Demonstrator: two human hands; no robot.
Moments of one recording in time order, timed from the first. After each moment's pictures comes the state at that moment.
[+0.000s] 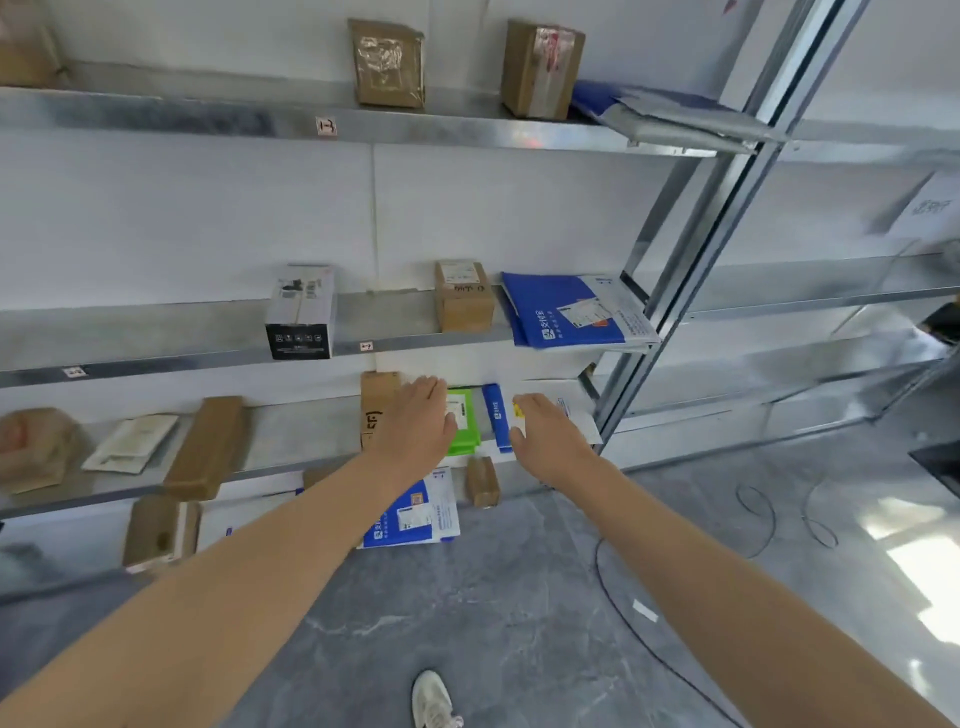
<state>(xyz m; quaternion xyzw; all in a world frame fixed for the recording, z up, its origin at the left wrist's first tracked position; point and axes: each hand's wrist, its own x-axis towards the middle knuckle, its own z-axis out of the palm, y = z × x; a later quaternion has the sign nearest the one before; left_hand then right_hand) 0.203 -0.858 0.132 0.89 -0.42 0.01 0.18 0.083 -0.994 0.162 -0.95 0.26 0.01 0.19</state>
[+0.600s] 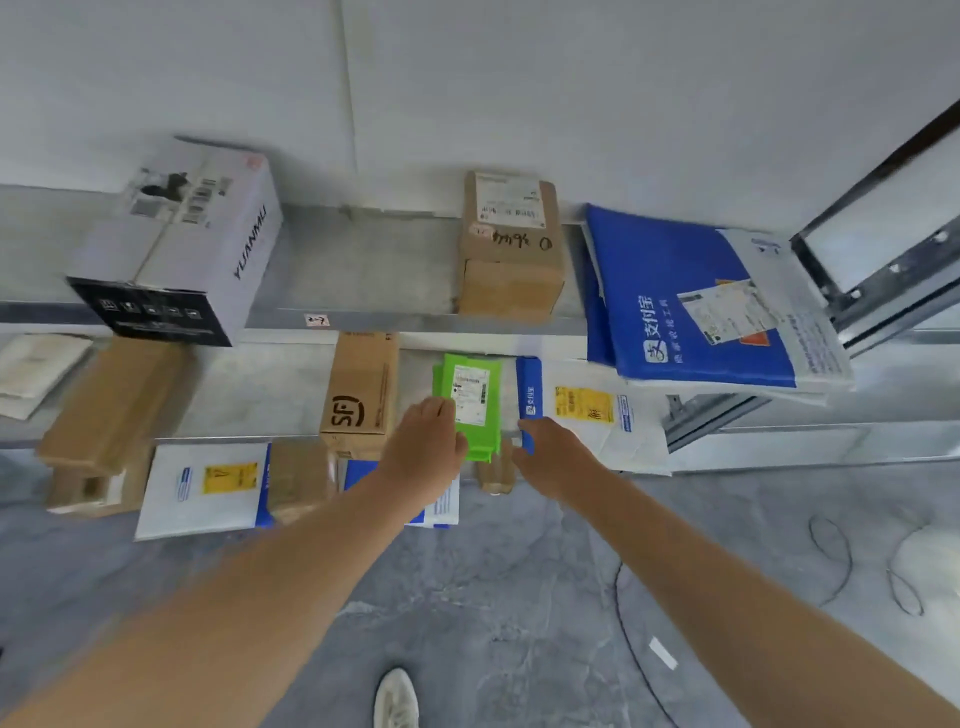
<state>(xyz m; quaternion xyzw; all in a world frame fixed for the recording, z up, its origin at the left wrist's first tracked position) 0.381 -1.019 -0.087 0.92 -0.31 -0.14 0.19 0.298 -1.159 -0.026 -0.89 0.29 0.21 0.29</state>
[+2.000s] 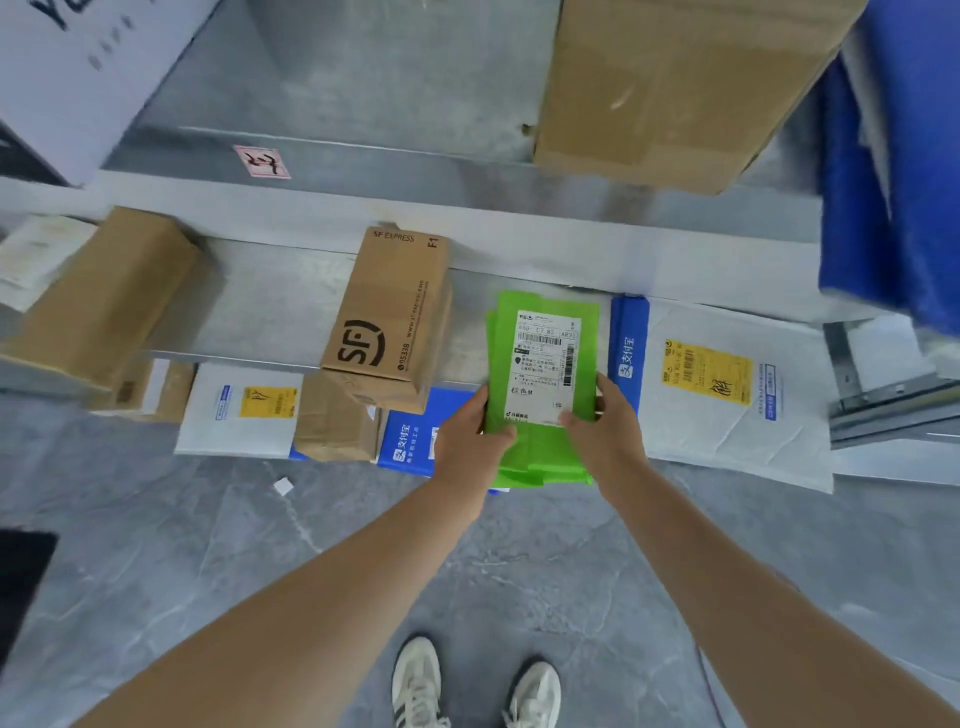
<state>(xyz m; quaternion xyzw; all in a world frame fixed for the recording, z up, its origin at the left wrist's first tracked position) 0.382 -1.059 -0.254 0.74 0.10 -0.27 0.61 0.355 -1.197 -0.239 -0.76 0.40 0.05 0.51</state>
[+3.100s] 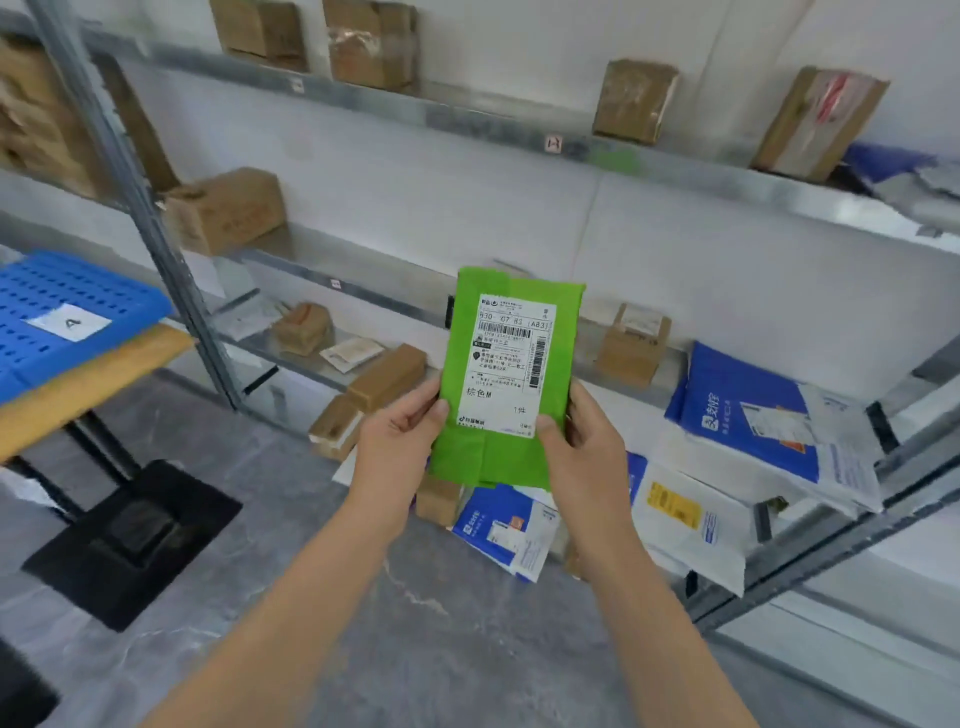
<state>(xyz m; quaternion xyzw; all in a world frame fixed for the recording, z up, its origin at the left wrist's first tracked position) 0.073 -0.824 0.187 0.60 0.07 0.06 0.79 0.064 -0.983 0.195 -0.77 0.02 -0.12 0.62</state>
